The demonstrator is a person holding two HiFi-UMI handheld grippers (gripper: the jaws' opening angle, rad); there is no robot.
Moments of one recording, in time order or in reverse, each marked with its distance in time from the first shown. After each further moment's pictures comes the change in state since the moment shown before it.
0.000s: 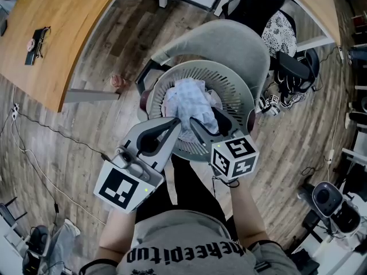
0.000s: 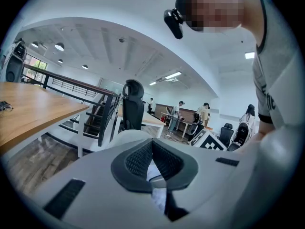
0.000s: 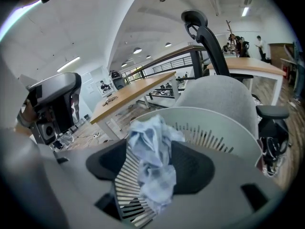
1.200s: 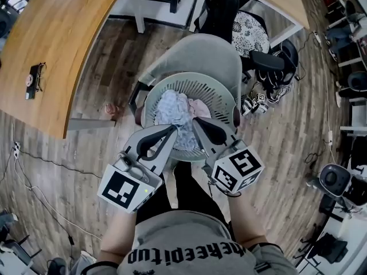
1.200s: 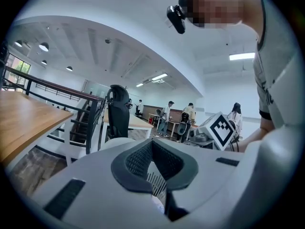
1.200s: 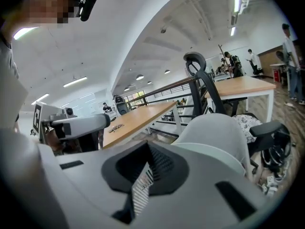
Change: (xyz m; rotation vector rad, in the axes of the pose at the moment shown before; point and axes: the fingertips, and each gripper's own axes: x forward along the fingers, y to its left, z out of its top) left arm -0.012 -0.027 0.031 0.086 -0.017 -0.155; right arm -0.076 0.050 0.075 -0.002 -0.324 -0.003
